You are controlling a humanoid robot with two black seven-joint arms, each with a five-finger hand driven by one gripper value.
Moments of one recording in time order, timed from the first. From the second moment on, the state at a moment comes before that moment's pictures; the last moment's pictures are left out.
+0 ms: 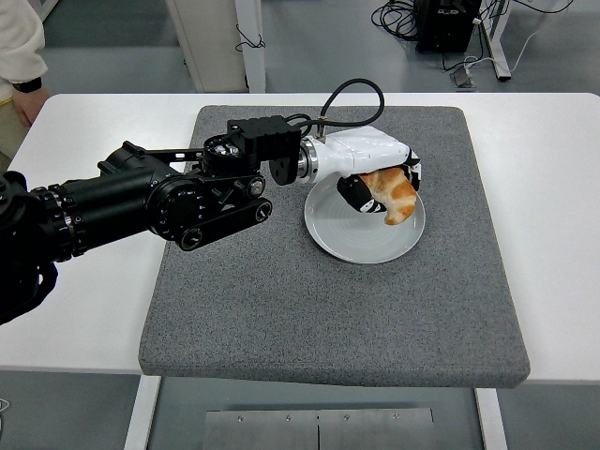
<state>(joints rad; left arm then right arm) -1.34 0.01 0.07 -0.83 1.34 0.07 -0.24 -0.13 0.00 0.01 0.13 -0.10 0.02 0.41</state>
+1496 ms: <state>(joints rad) -1.19 0.00 0.11 -0.74 1.33 0.16 -0.25 -0.13 0.00 0.01 0.13 -0.10 0.02 0.41</state>
